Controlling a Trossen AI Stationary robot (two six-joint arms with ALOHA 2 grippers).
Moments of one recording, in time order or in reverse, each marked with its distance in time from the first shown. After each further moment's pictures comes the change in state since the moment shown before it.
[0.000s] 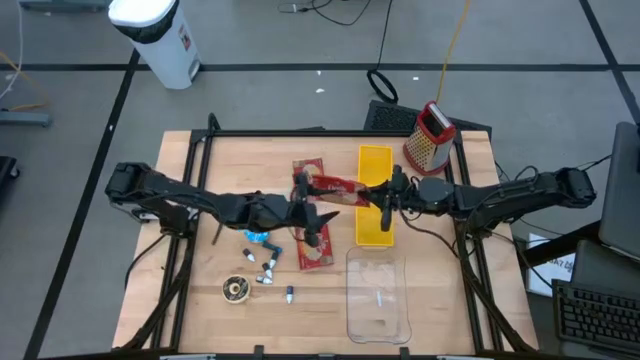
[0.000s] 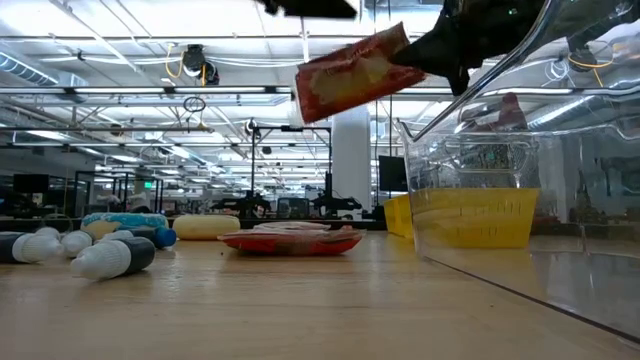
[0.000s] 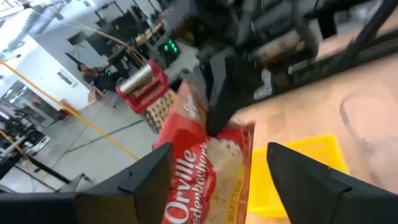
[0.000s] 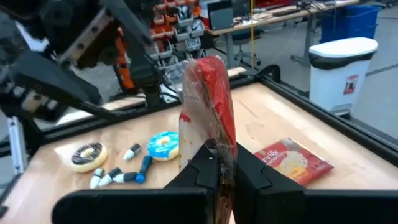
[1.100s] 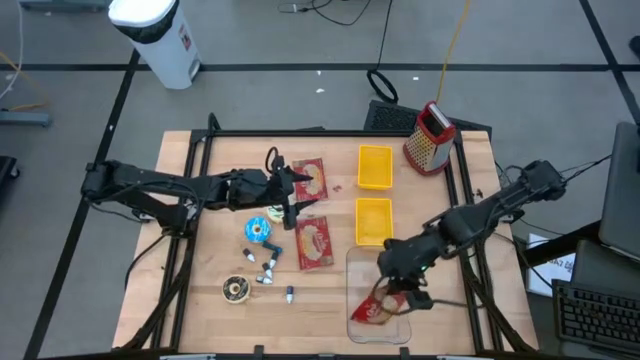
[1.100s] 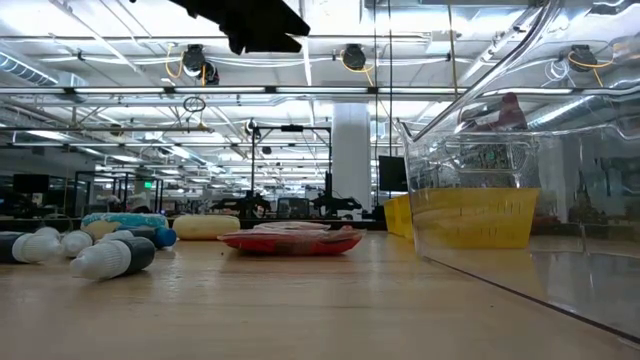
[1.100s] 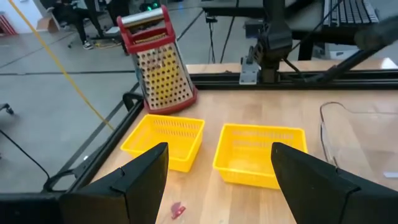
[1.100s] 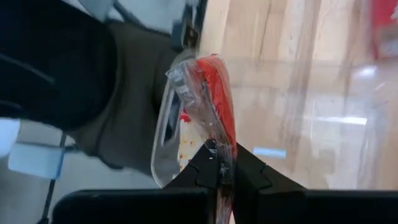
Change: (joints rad) left arm 0.167 -0.212 -0.154 -0.165 0.228 -0.391; right arm 0.465 0.389 0.740 -1.146 -0.528 0.243
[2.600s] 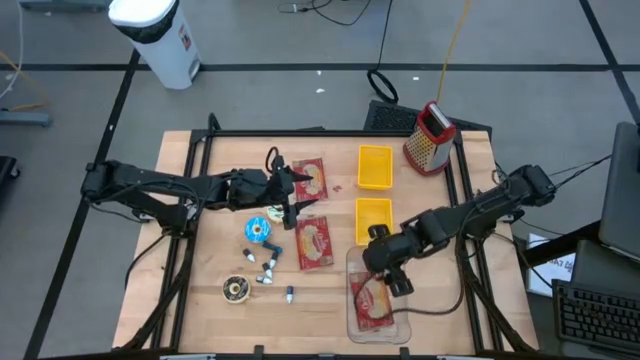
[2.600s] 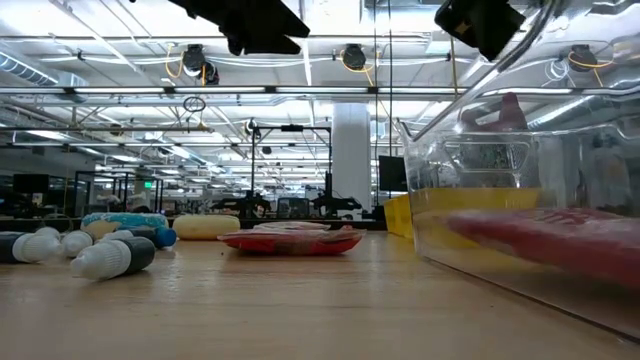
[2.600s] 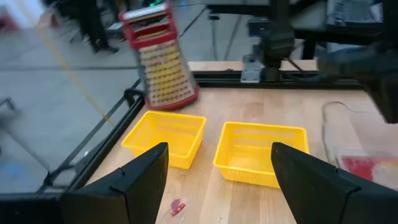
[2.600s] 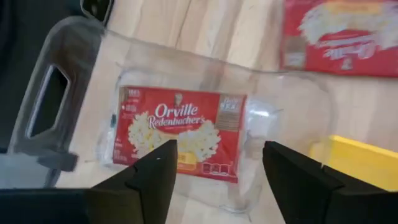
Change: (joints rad) left arm 0.004 0.000 0.000 -0.016 -0.026 -0.046; right arm -0.102 0.070 -0.002 -0.061 0.190 -0.311
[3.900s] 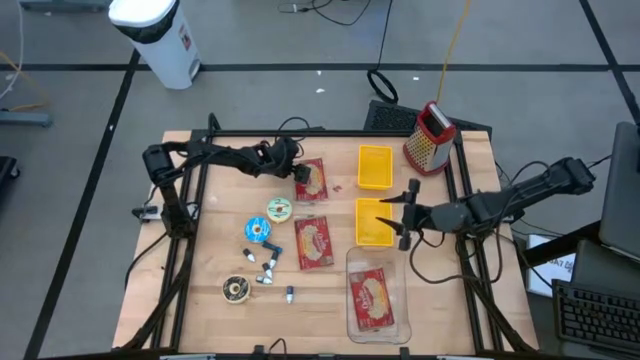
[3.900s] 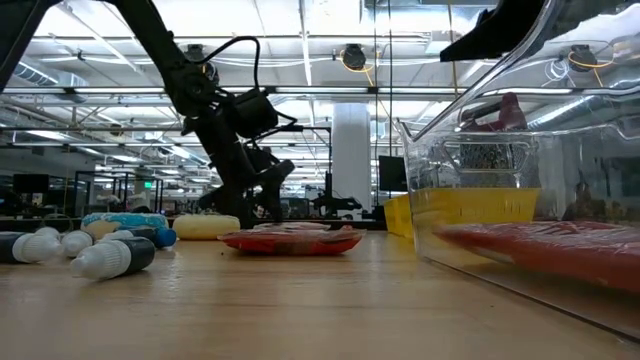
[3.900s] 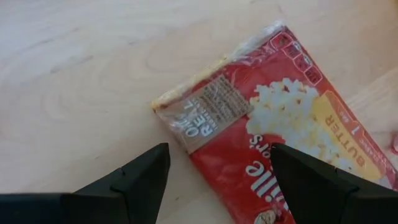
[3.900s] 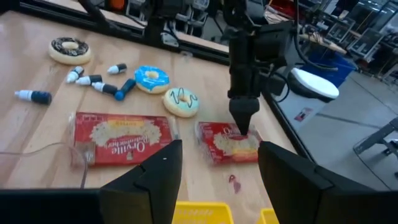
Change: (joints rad) left arm 0.541 0.538 0.002 -0.090 0.242 -0.607; right arm -0.050 -0.597 -0.713 0.813 0.675 -0.295
